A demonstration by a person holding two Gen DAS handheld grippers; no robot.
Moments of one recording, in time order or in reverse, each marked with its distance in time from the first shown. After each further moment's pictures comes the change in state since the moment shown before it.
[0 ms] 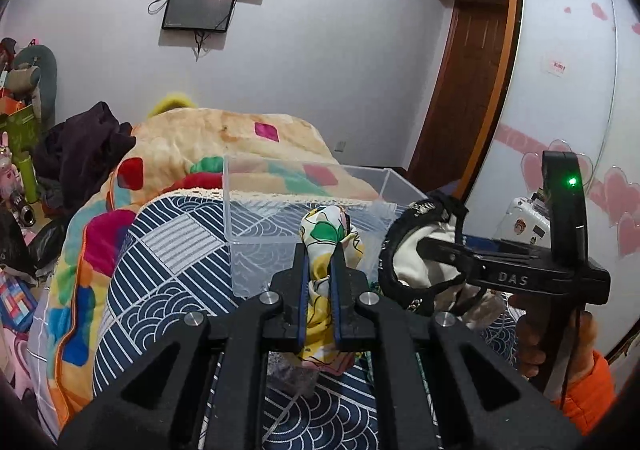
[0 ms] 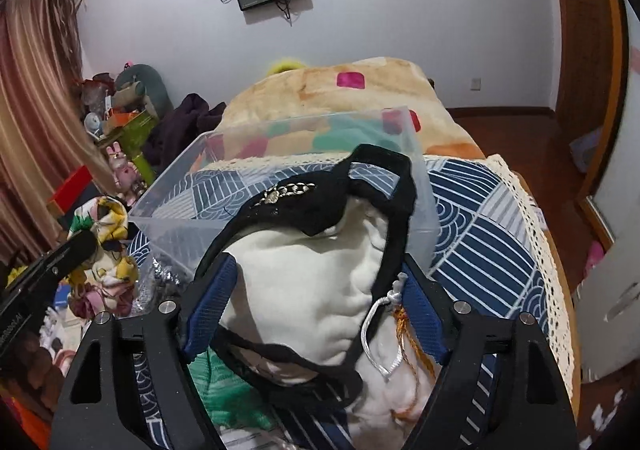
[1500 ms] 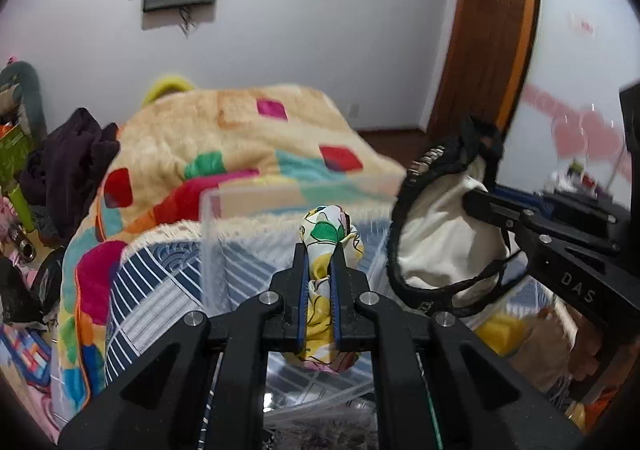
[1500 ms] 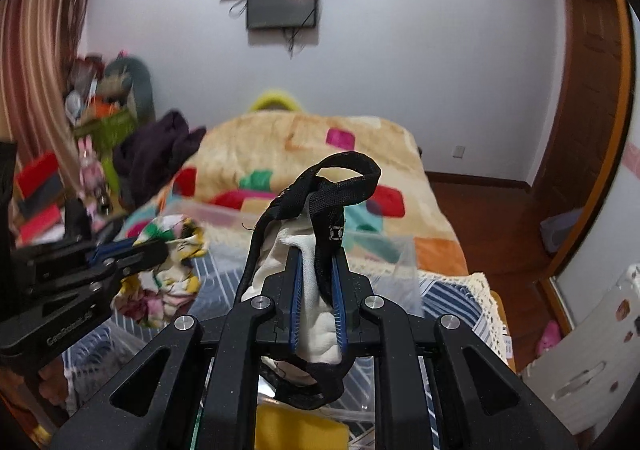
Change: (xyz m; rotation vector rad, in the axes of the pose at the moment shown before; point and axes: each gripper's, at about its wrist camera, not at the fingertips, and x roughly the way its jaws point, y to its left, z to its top) left arm 0.120 0.012 0.062 0.096 0.185 0.058; right arm 0.030 0.034 0.064 -0.191 -0.094 -0.136
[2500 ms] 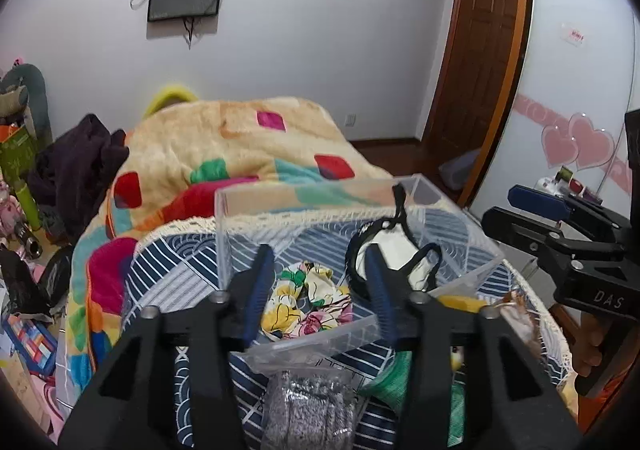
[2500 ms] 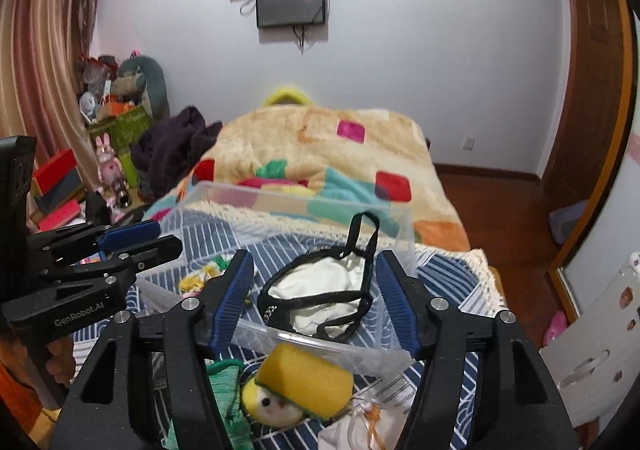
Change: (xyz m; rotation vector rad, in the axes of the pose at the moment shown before) left arm -0.061 -0.008 -0.008 -0.015 -0.080 0.000; right arm -0.047 -0.012 -0.006 0.032 -0.010 0.053
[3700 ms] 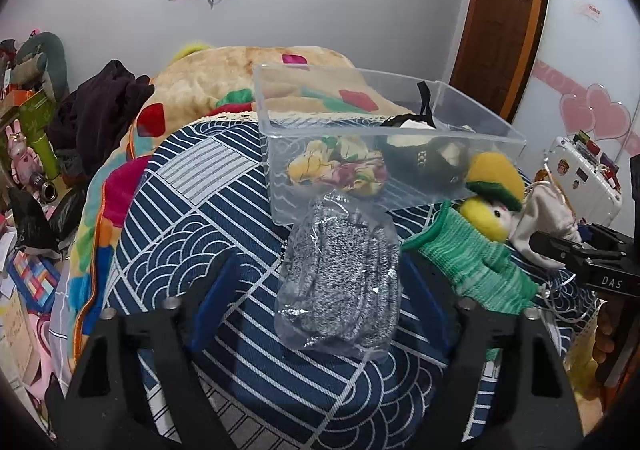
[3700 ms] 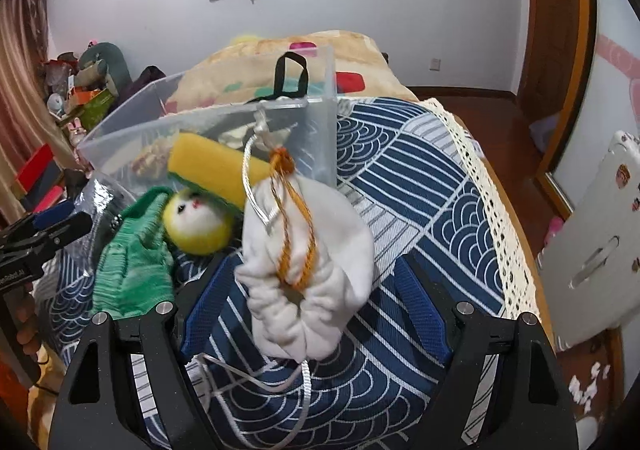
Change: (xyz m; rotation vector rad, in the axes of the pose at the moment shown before) left arm 0.002 0.011 -0.102 -0.031 0.141 0.069; right arm 0.003 -0.038 -0.121 0.170 0.192 -0.063
